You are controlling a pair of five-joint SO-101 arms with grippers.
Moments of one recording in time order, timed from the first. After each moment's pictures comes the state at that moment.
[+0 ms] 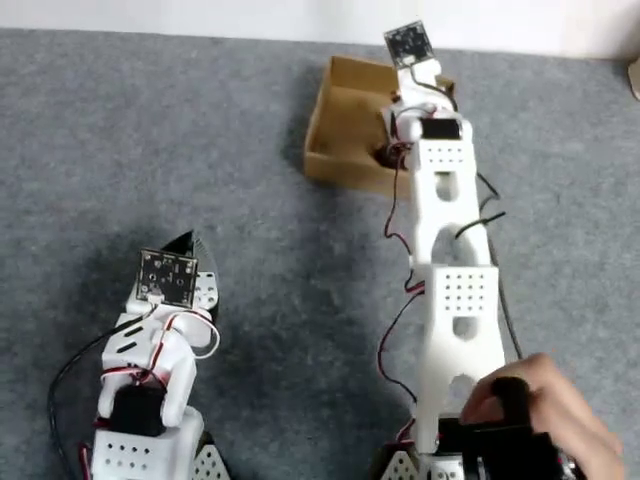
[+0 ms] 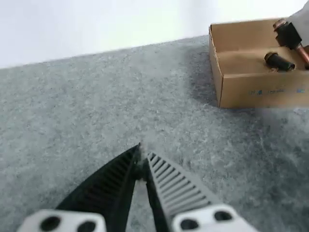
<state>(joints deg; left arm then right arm) 1.1 -103.7 93.3 40.7 -2.9 -6.3 63.6 -66.4 46.2 21.6</state>
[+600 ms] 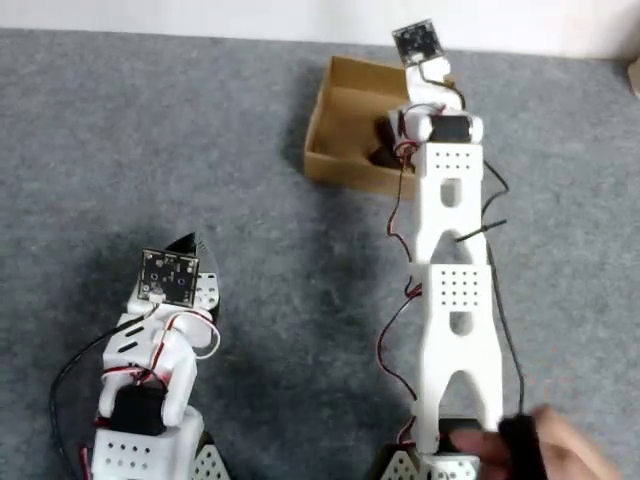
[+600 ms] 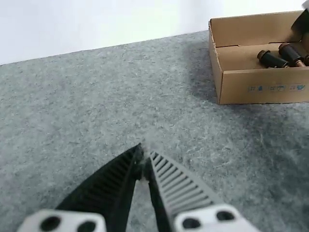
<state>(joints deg) 1.1 -103.7 93.3 40.7 -2.9 -5.7 71.5 -91.7 68.8 21.6</state>
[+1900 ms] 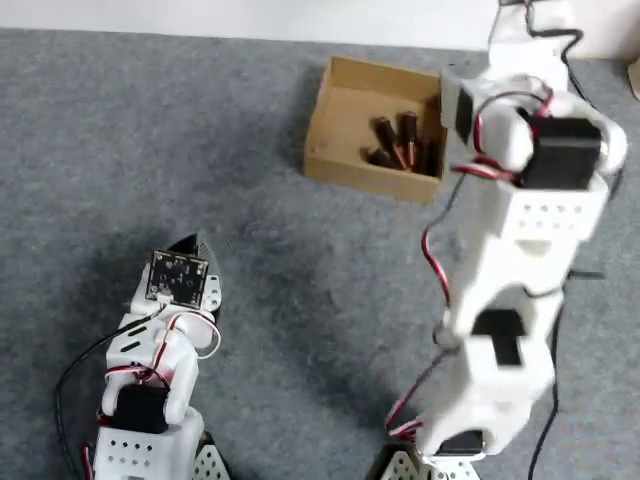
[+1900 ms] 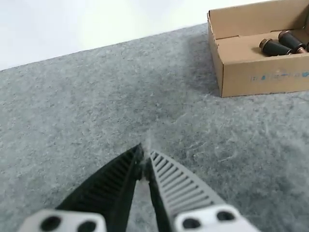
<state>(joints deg) 1.2 -103.7 95.6 39.3 -5.8 -5.5 8.1 -68.6 99.7 11.6</state>
